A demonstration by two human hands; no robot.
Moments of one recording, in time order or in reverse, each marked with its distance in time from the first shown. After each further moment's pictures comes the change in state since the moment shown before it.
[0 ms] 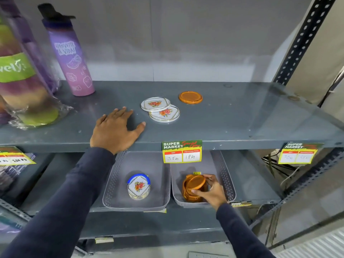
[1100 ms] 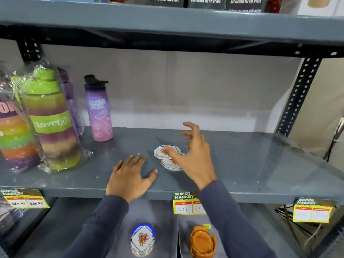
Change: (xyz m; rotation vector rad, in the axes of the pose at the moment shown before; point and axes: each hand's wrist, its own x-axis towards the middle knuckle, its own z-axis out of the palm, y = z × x) left_hand 0.000 0.002 -0.001 -0.019 0.012 -0.021; right_hand -0.032 -0.349 0.034 -0.230 0.205 -0.782
